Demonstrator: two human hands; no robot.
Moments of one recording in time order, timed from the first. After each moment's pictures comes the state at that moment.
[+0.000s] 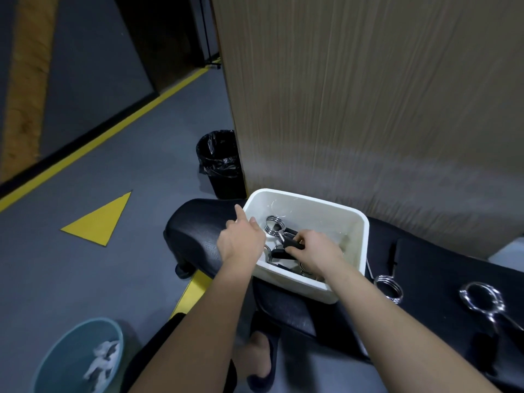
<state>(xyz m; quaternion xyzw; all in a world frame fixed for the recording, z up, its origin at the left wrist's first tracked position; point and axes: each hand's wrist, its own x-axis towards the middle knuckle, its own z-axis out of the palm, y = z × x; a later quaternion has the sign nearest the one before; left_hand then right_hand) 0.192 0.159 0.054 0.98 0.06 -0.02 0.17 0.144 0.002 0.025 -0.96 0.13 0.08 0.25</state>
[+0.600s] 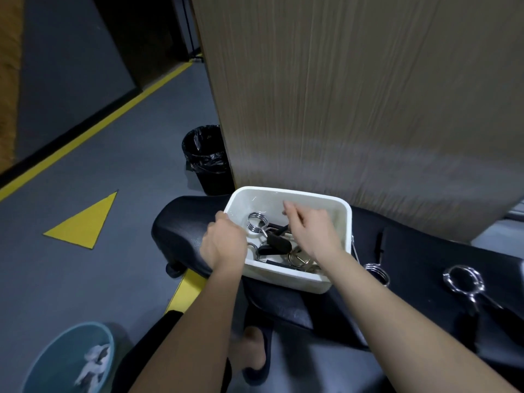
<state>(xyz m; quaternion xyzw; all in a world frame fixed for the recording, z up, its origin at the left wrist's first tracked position) 0.178 0.163 0.048 0.97 0.12 0.04 0.21 0.131 -0.004 0.057 -0.92 0.10 -0.12 0.37</state>
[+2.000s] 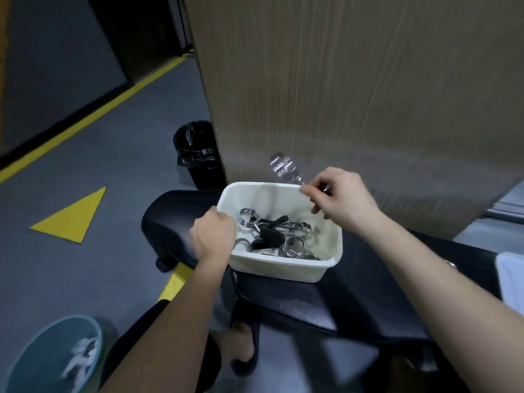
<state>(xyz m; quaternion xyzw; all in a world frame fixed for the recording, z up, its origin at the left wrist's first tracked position) 0.175 0.166 0.053 0.96 0.12 0.05 0.25 0.106 -0.063 0.134 -0.92 0.06 -0.14 0.35</state>
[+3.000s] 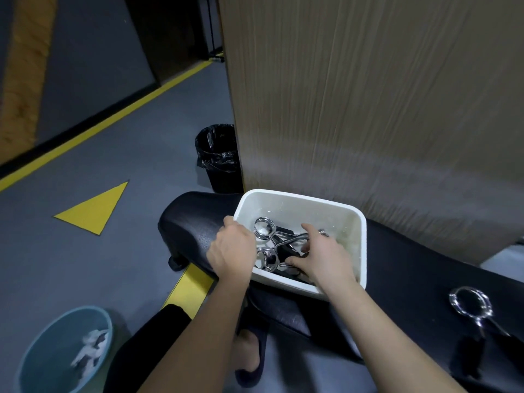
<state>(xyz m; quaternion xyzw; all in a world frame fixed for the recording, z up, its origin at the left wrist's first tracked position) 0.157 0.158 0.045 0.97 0.12 0.08 0.21 0.104 -0.002 0.039 -0.96 0.14 0.01 0.26</state>
